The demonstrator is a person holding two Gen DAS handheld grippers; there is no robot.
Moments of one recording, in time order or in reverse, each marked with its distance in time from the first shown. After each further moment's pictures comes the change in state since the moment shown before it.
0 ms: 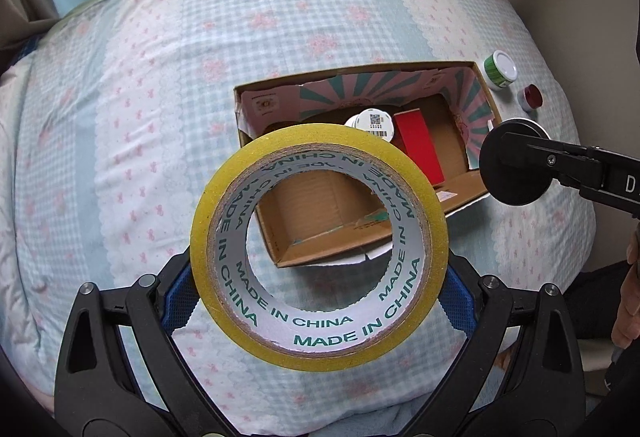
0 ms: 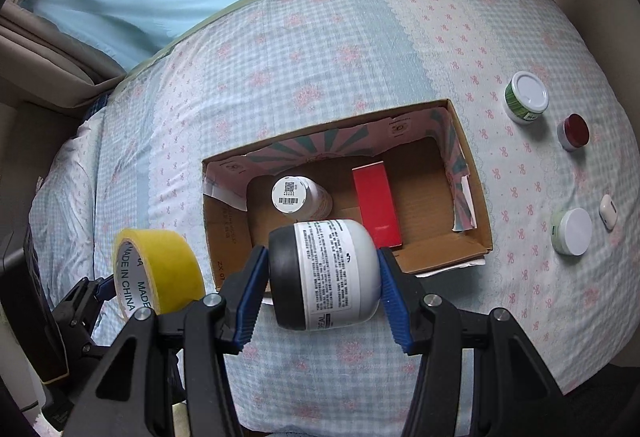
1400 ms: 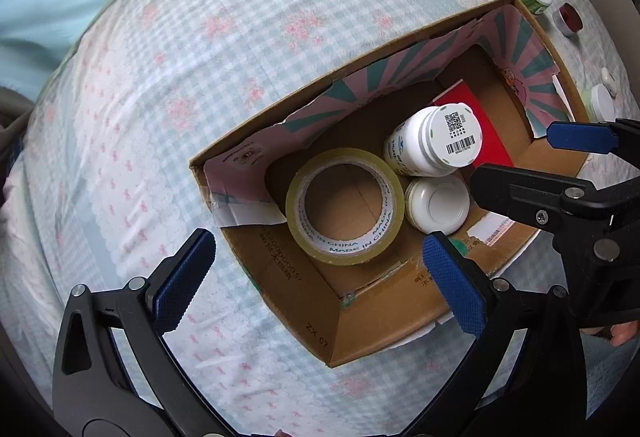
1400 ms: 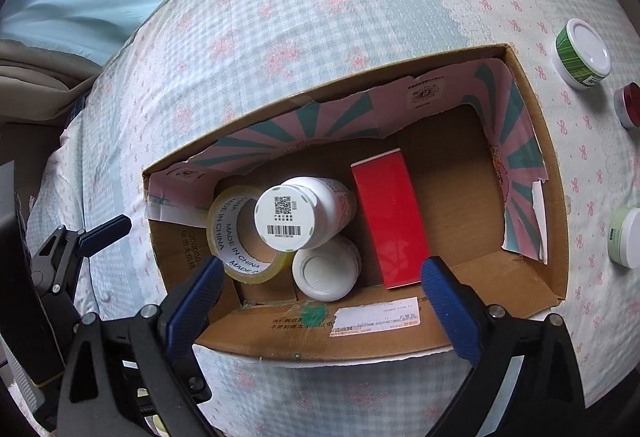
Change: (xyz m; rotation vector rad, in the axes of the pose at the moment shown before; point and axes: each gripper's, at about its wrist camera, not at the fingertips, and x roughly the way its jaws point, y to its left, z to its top) left arm 0.087 -0.022 0.066 0.300 0.126 0.157; right arm 0.104 -0.022 0.034 0.069 0.117 0.051
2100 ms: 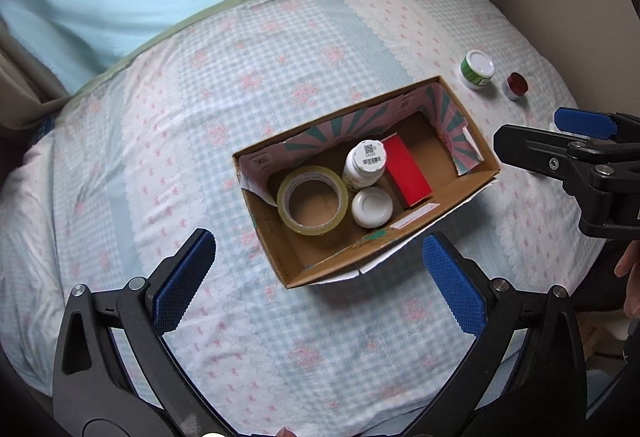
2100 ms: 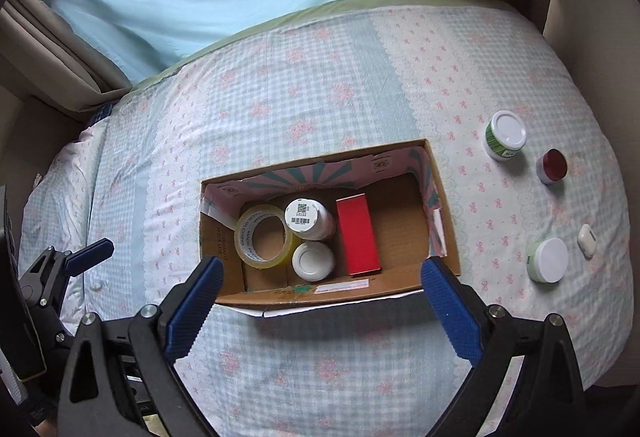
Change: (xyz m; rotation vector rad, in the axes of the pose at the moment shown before) left arm -0.148 -0.033 -0.069 -0.122 -0.256 -0.019; right arm -0.145 0.016 -0.063 -0.143 -0.269 -0.109
